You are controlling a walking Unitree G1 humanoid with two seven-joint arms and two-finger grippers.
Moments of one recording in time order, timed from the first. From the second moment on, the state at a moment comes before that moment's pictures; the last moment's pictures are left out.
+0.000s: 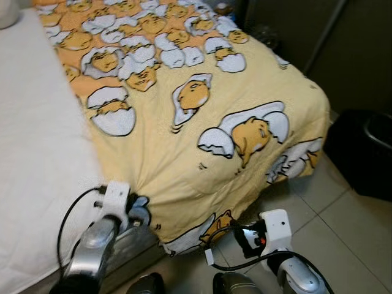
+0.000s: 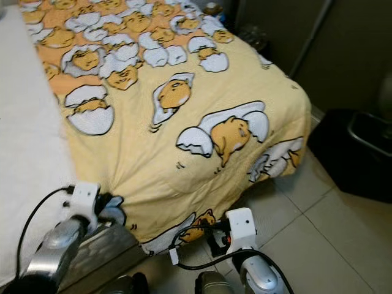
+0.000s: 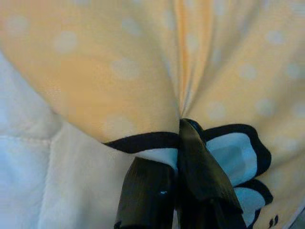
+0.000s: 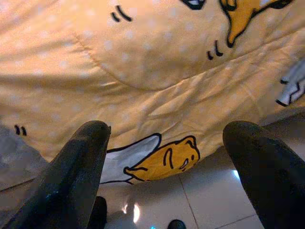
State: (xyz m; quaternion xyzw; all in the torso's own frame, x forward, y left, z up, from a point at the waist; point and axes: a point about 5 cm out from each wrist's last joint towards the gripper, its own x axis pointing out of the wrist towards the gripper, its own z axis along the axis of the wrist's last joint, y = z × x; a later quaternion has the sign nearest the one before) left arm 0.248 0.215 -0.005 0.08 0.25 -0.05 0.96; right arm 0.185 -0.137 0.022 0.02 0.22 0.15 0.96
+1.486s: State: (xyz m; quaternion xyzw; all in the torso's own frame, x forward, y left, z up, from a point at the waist) left arm 0.184 0.310 -0.026 0.40 0.34 -0.02 0.85; right arm 0.186 -0.137 0.019 0.02 0.23 0.16 0.96
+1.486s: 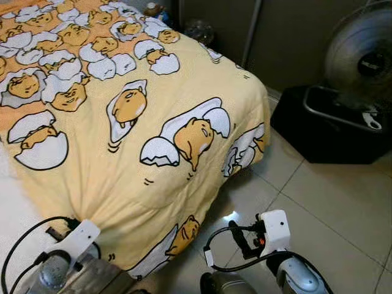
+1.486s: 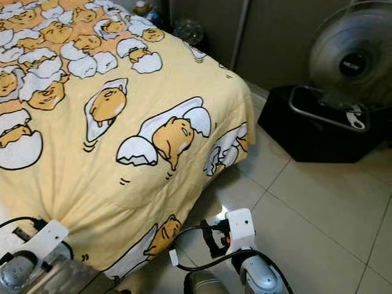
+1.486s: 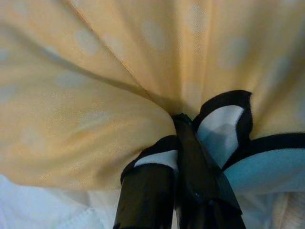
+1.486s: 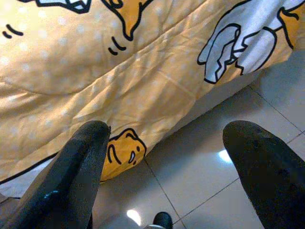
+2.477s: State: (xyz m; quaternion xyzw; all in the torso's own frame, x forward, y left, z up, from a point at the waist) left arm 0.214 0.296 0.023 0.22 0.25 0.17 0.93; right arm 0.204 -0.120 0.032 0.04 0.19 0.20 0.96
